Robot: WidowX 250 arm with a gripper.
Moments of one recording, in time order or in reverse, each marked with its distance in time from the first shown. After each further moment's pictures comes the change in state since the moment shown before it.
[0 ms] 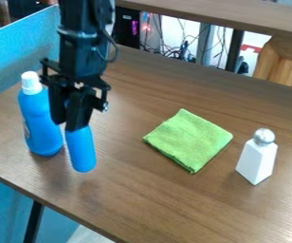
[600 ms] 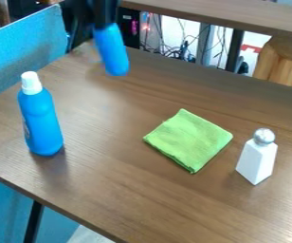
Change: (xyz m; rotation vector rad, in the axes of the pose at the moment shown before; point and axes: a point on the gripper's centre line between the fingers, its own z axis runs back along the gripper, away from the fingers) arm 0.042 0.017 0.110 -0.013 -0.296 0.103
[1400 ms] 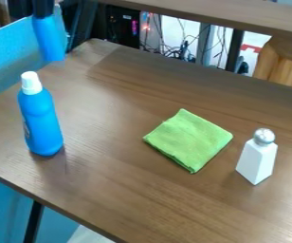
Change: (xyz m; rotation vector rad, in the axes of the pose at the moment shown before) arm 0.017 0.113 -0.028 0.034 0.168 0.266
